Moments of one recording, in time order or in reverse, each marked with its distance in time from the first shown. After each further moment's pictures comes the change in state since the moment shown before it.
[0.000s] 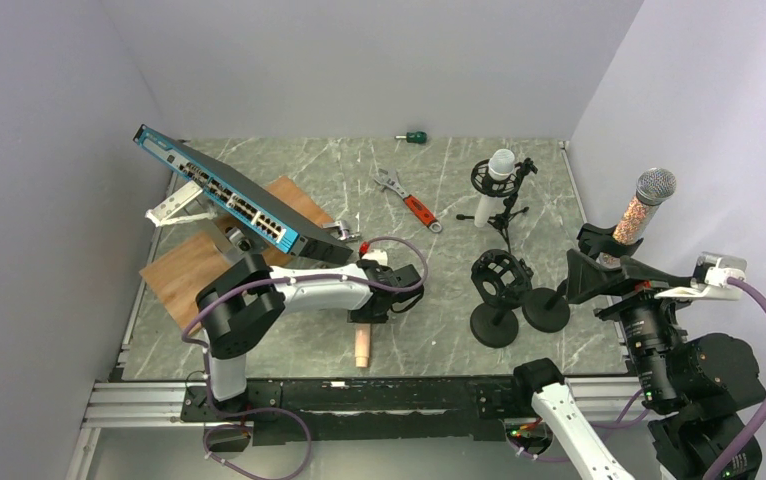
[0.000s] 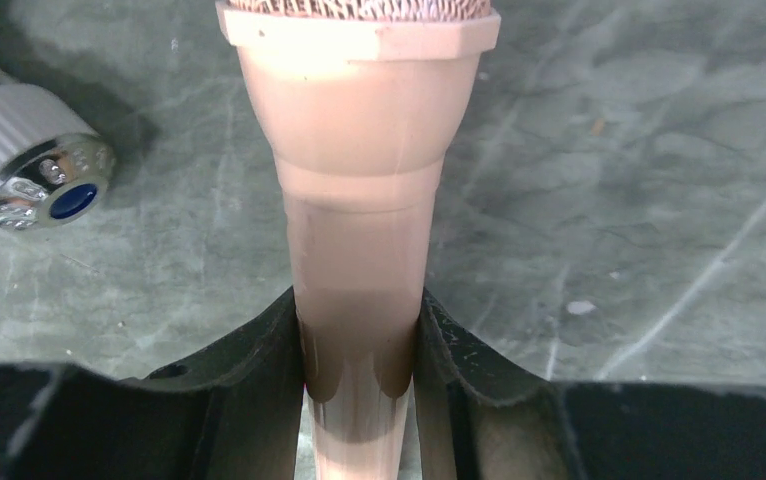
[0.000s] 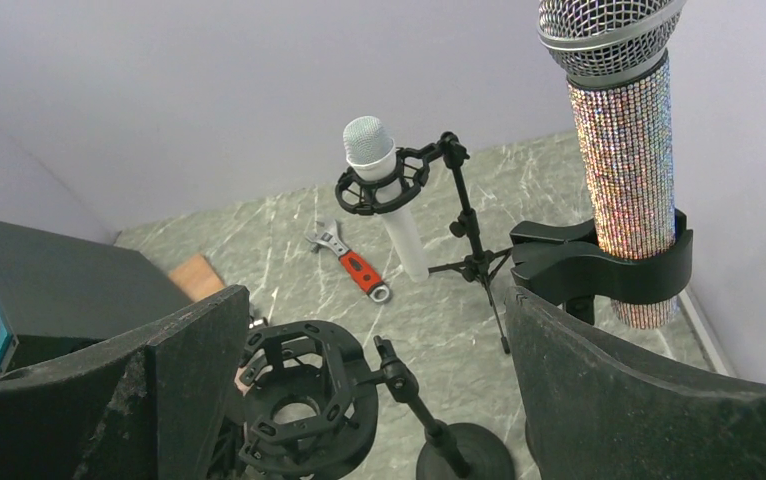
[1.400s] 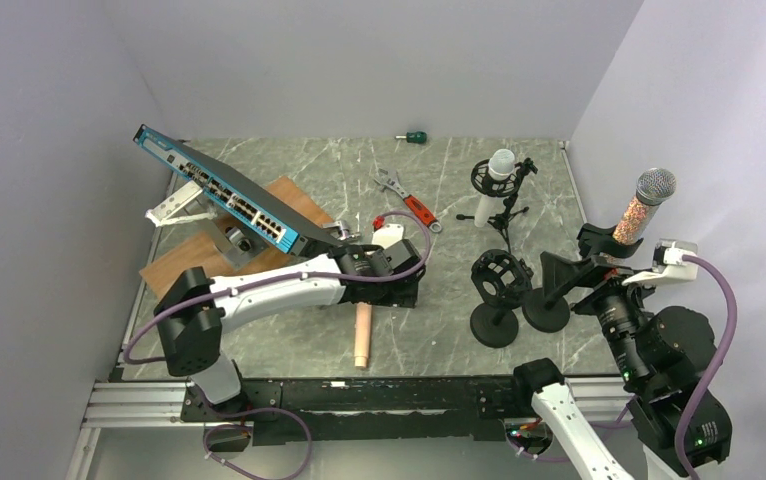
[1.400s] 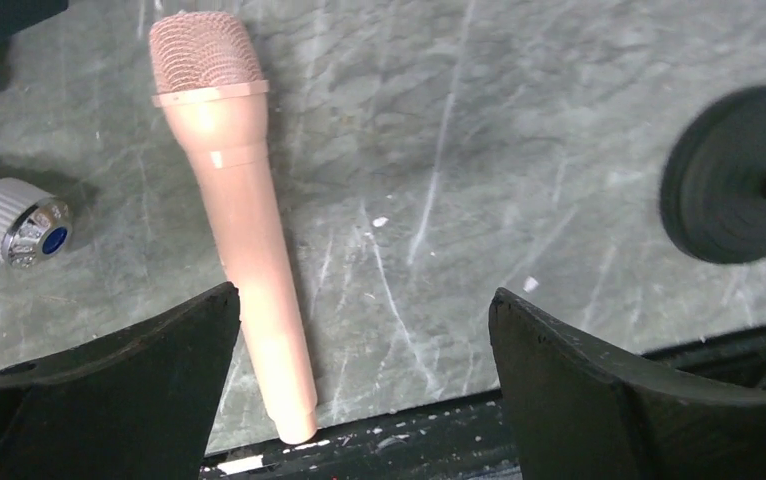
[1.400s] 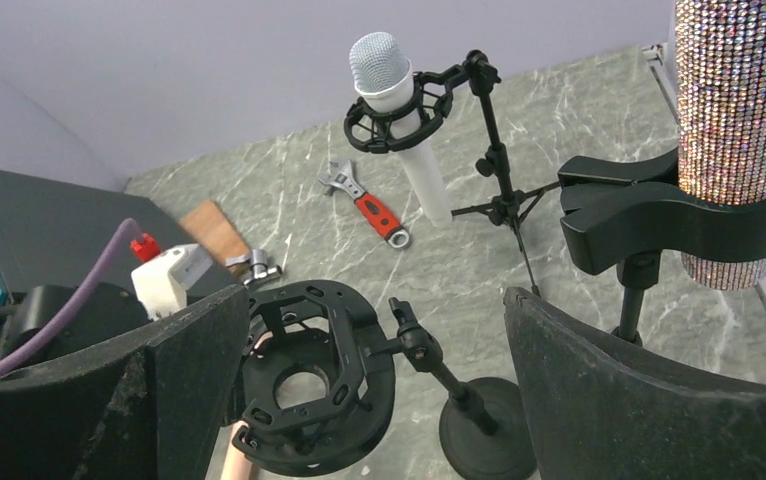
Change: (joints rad) left arm -0.005 -0.203 0.090 0.041 0.089 0.166; right arm -0.001 -0.006 -0.132 -0.002 -0.060 0.077
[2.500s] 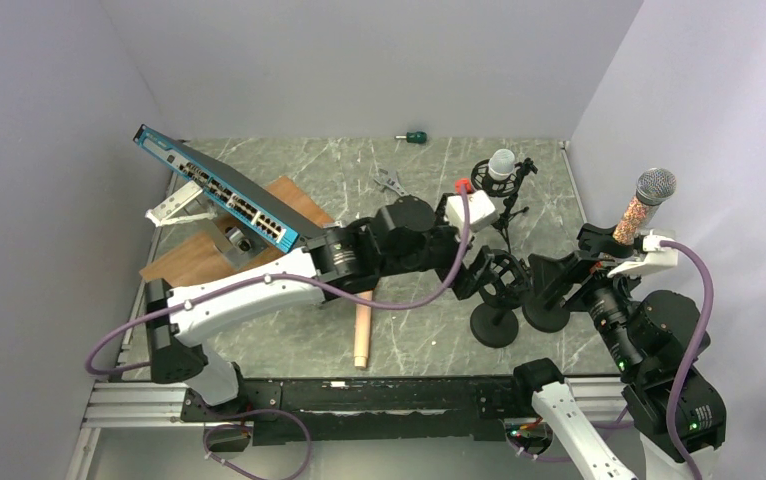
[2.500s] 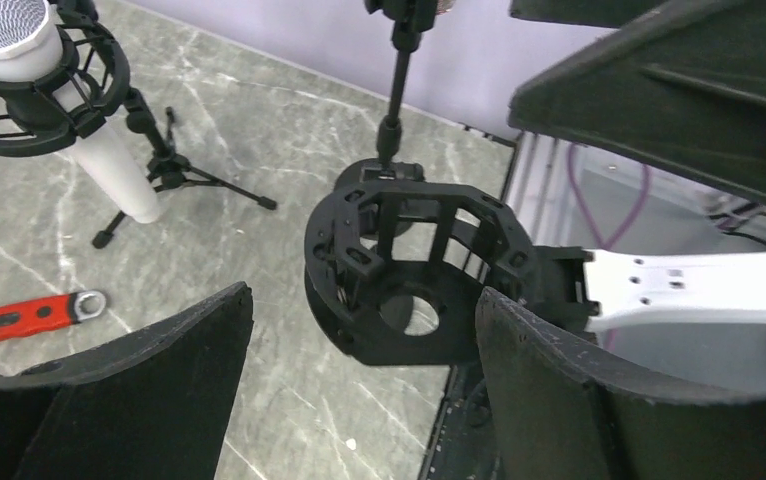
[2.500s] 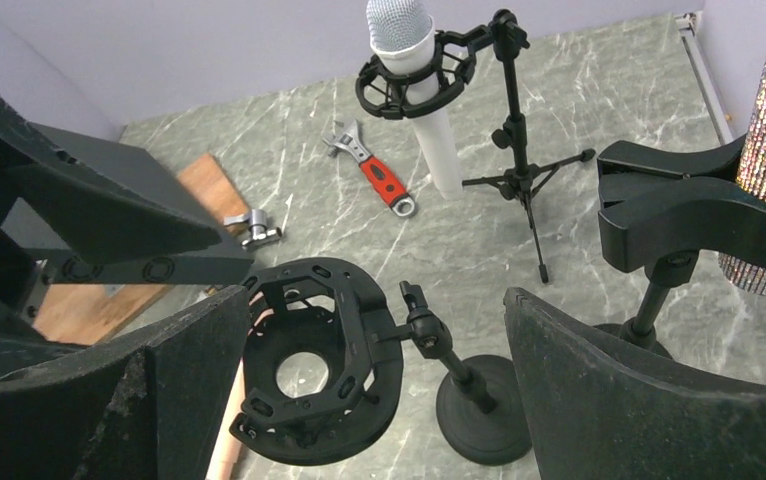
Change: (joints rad) left arm -0.097 -0.103 0.305 0.484 0.448 0.778; right arm -0.001 0.045 0.000 -0.026 -0.068 -0.027
